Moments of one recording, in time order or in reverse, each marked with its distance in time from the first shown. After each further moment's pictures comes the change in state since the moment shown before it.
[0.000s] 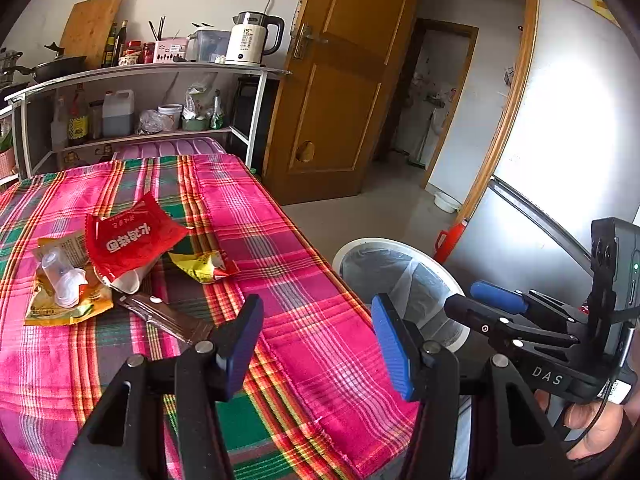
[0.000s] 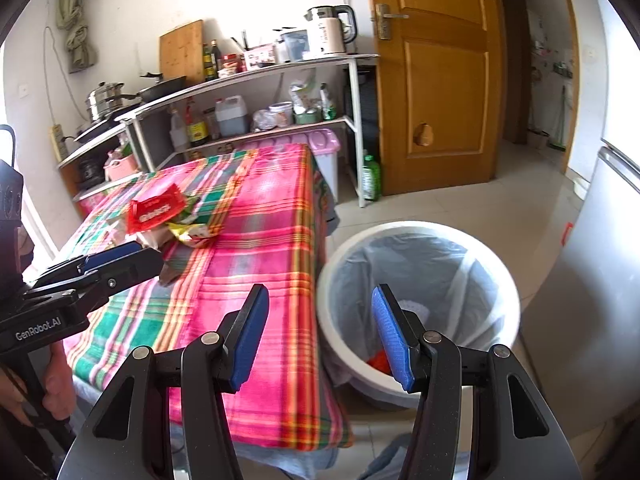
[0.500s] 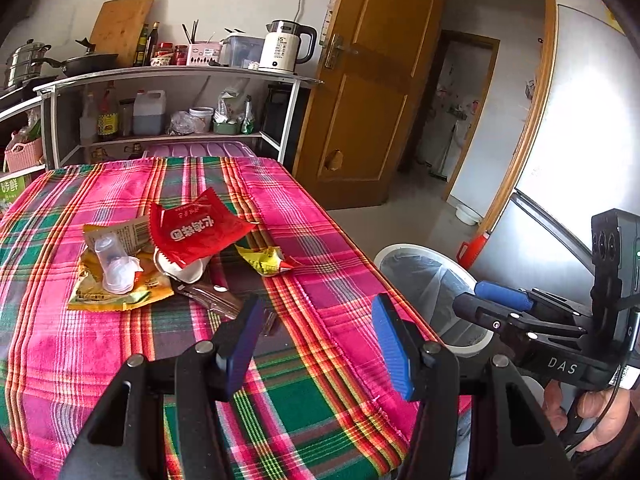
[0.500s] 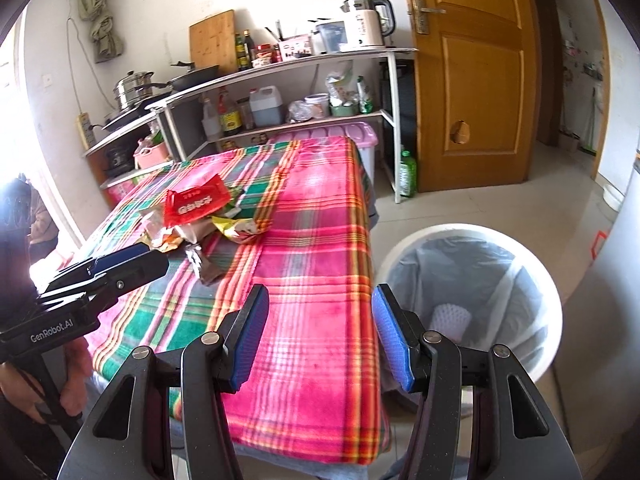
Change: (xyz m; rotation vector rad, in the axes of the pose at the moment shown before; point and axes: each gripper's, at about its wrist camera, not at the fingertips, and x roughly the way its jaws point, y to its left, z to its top) left arm -0.024 0.037 -0.011 -0.049 -0.033 0.076; right arm 0.016 0.033 0.007 -0.045 0.032 0.108
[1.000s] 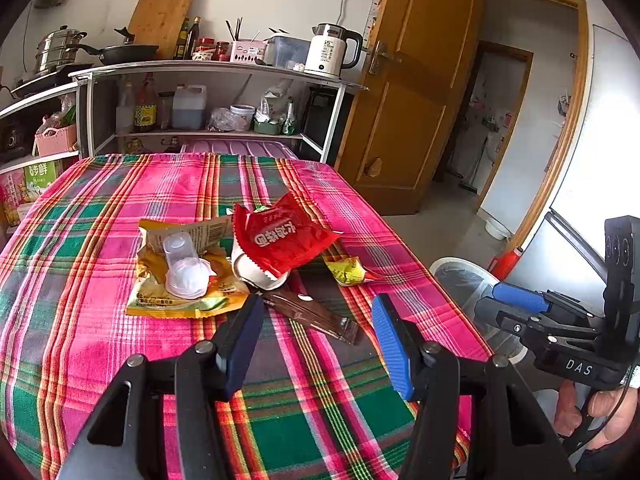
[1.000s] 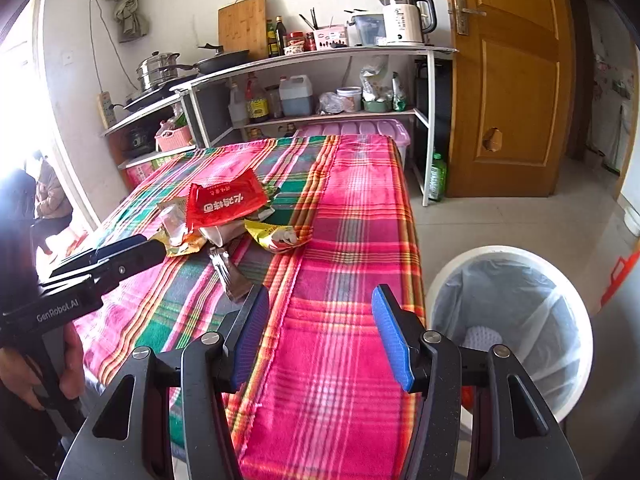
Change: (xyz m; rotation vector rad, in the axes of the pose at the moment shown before) left arm -0.005 0.053 0.004 -0.066 -0.012 0.099; right arm 0.038 0.032 0.021 -0.075 0.036 0.064
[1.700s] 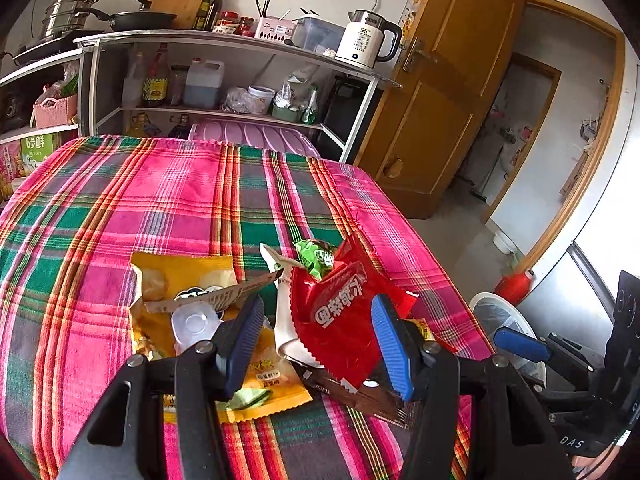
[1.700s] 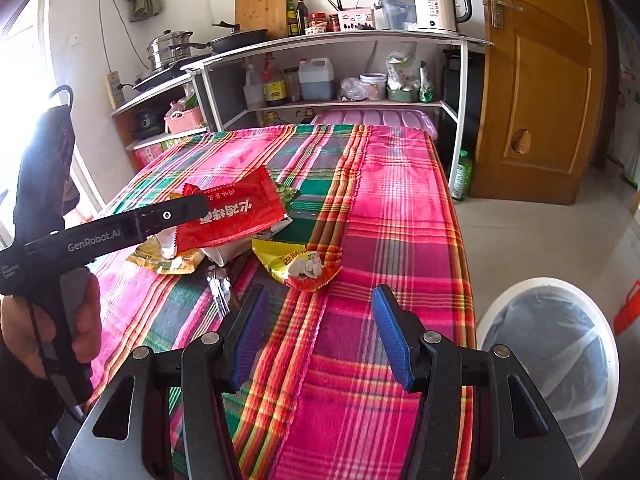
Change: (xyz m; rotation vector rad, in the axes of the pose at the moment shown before) left arm 0.069 0.051 0.045 -0.093 0.058 -0.004; right arm 0.066 0.017 0.030 -0.054 0.057 0.045
